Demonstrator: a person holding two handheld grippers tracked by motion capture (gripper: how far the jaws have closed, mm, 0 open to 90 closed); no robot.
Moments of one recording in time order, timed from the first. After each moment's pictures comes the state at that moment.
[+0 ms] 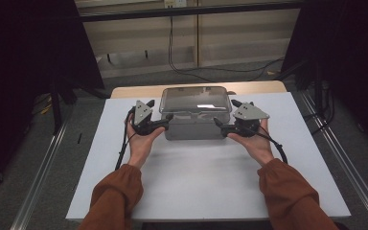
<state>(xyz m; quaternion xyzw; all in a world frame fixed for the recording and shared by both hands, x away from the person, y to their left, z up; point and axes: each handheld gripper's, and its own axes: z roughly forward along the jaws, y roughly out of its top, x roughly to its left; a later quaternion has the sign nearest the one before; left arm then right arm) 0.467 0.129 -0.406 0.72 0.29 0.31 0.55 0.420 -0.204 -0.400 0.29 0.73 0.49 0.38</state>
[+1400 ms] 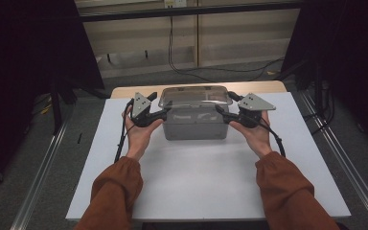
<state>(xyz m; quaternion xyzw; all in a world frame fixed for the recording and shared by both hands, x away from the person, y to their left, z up) 0.483 0.130 -0.389 0.71 0.27 0.32 0.57 0.436 -0.213 -0.385 0.30 0.70 0.54 0.36</state>
